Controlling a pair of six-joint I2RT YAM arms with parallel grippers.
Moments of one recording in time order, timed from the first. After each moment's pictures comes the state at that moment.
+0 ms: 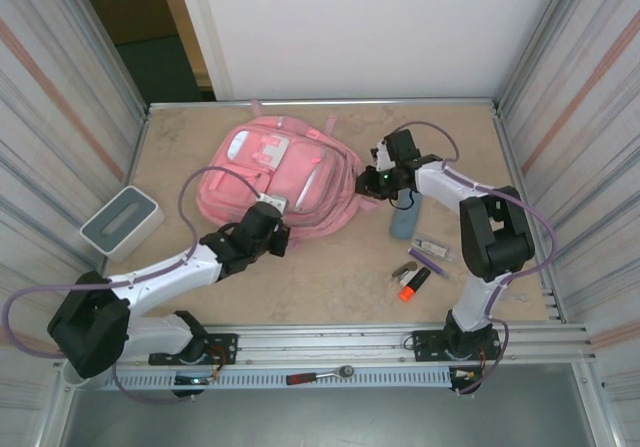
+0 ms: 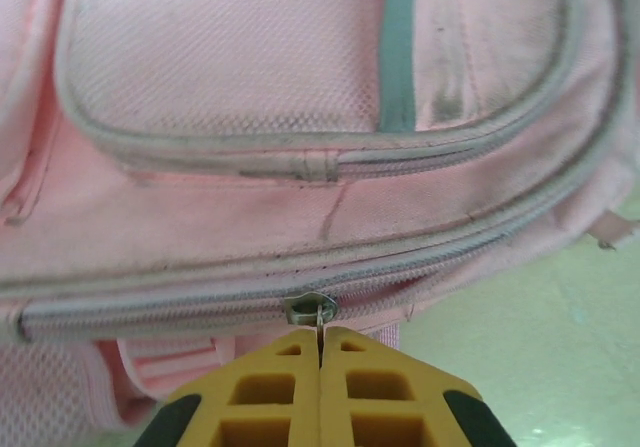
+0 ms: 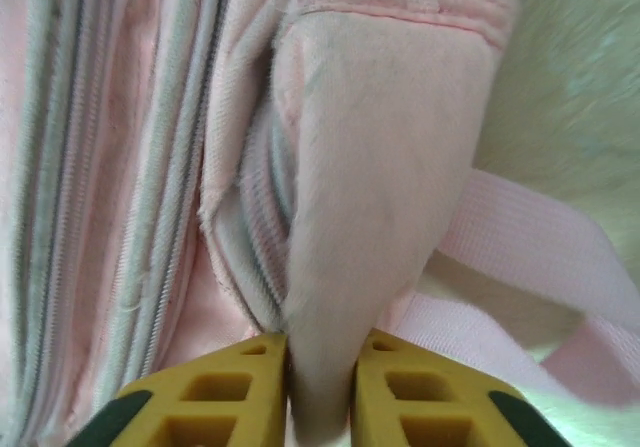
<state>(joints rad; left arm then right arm) -0.77 1.23 0.64 -0.21 -0.24 -0.33 0.33 1.79 1.20 -0.42 -0.44 0.47</state>
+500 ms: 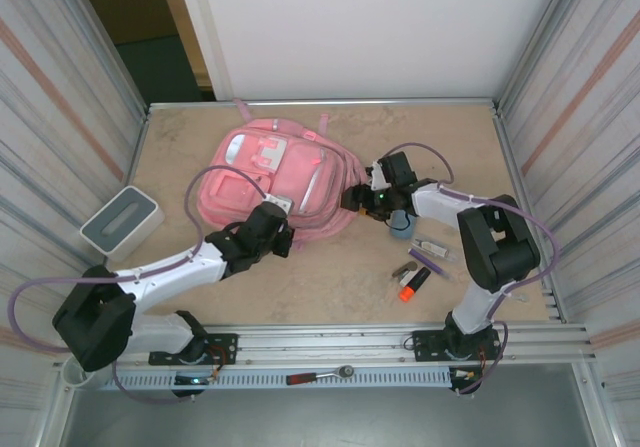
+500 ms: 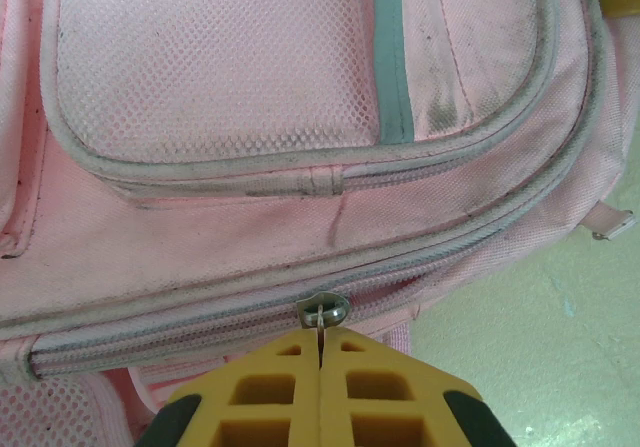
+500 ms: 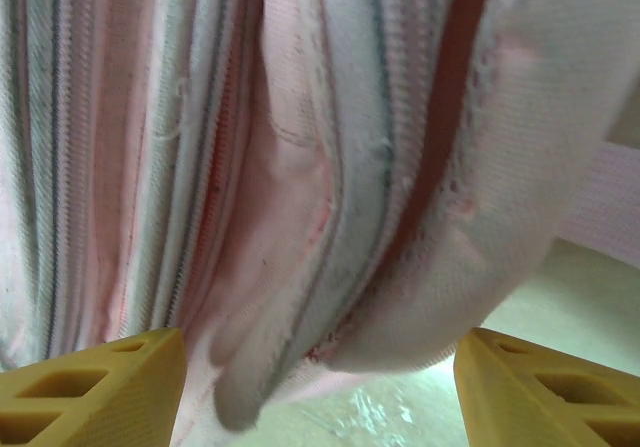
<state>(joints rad) -0.78 1.26 0.65 -0.21 -0.24 -0.31 0.40 1.74 0.97 -0.18 -0.50 0.60</state>
